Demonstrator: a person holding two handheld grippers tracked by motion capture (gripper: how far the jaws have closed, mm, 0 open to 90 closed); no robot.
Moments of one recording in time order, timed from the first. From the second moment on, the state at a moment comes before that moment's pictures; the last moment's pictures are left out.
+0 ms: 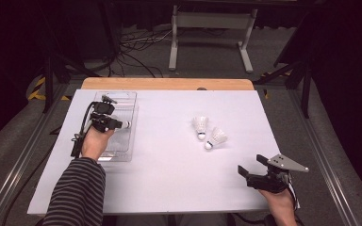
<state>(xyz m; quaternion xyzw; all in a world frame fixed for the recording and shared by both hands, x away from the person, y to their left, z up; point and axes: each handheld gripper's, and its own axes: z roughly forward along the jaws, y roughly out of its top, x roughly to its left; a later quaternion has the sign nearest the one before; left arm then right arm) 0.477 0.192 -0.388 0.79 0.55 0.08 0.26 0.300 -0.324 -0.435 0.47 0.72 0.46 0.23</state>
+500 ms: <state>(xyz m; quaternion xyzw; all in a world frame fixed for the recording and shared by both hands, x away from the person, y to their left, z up) 0.478 0.186 -0.394 0.80 0.55 0.07 0.23 0.300 -0.323 -0.435 0.46 0.72 0.46 0.23</state>
